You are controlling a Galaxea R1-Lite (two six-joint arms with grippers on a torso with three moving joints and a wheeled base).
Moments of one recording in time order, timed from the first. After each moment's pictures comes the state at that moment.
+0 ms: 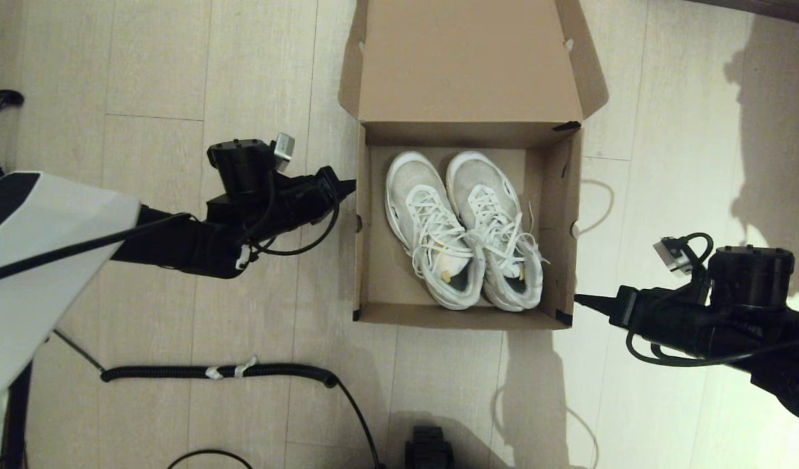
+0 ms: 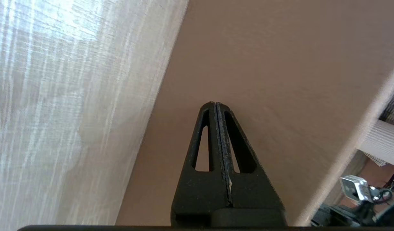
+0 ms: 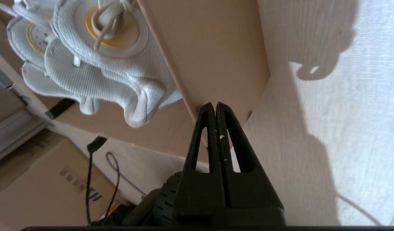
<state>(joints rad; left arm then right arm) -0.30 2.16 -1.53 -0.67 -0.44 -0.64 0.06 1.77 -0.55 -0.87 0.45 0.46</state>
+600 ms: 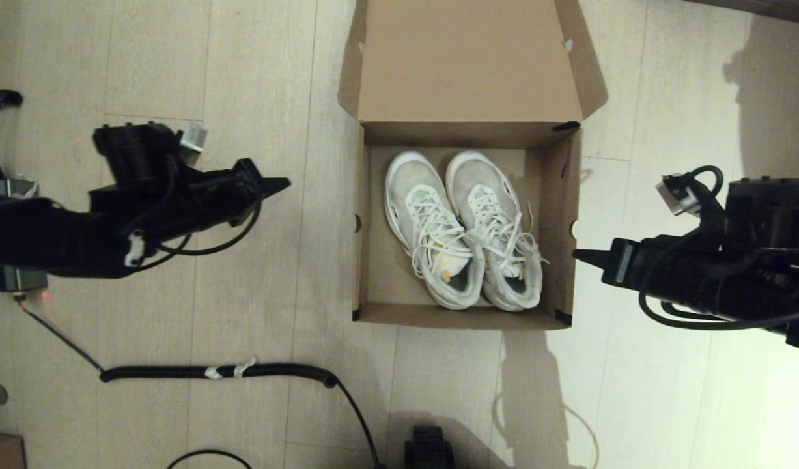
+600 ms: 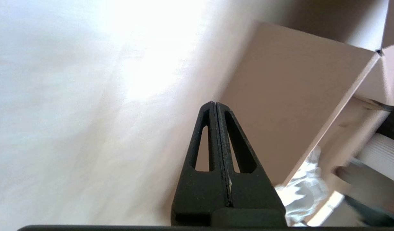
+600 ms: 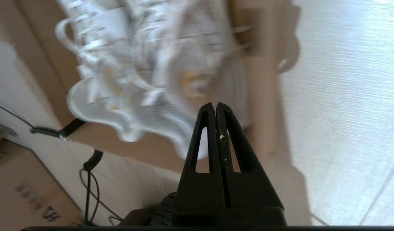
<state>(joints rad) -0.10 1.90 -1.27 -0.57 -0.42 -0.58 0.25 1.58 -0.79 -0.51 0.18 0.35</state>
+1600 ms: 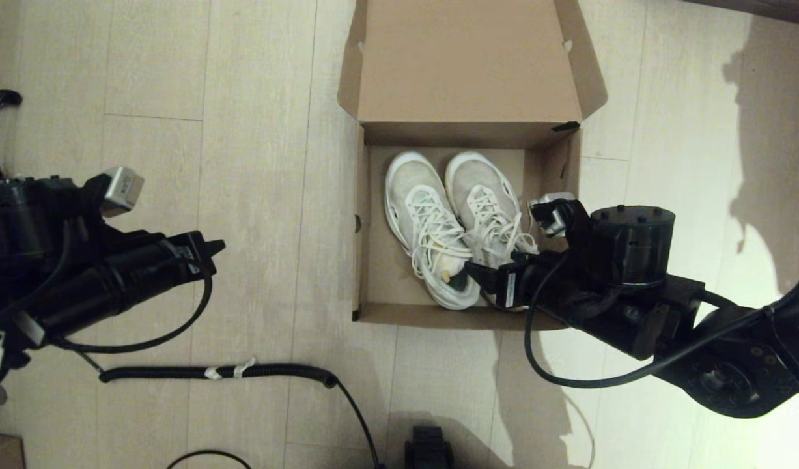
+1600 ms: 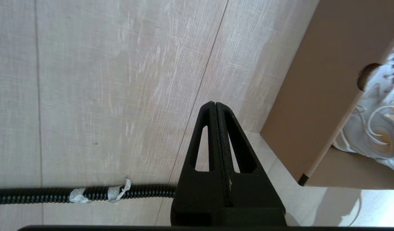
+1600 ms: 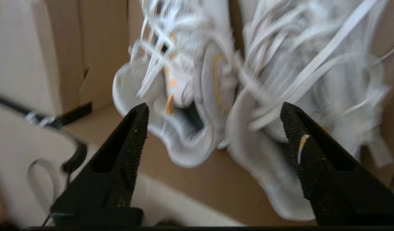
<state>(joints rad) -0.09 1.52 -0.76 -0.56 -0.08 -0.20 0.58 1.80 -0.84 -0.78 -0.12 0.13</state>
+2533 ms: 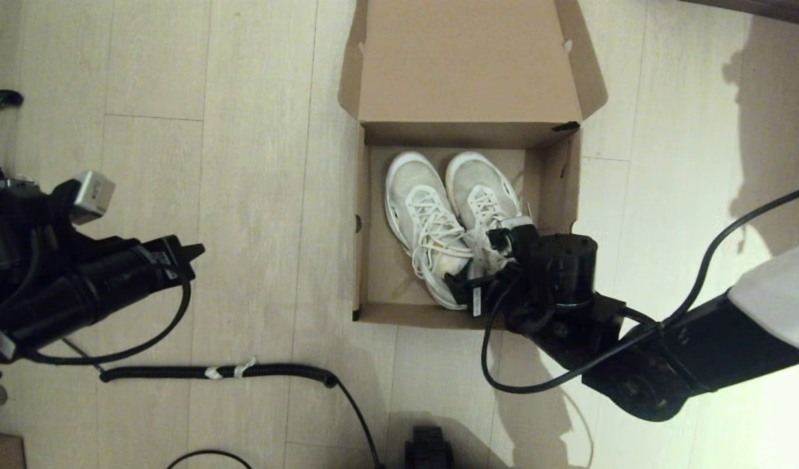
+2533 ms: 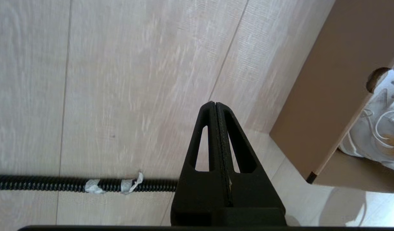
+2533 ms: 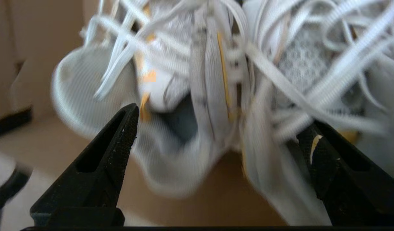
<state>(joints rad) -0.03 1.48 -0.71 -0.57 -0.08 -0.21 0.63 2.00 -0.90 -0.93 -0.31 0.07</state>
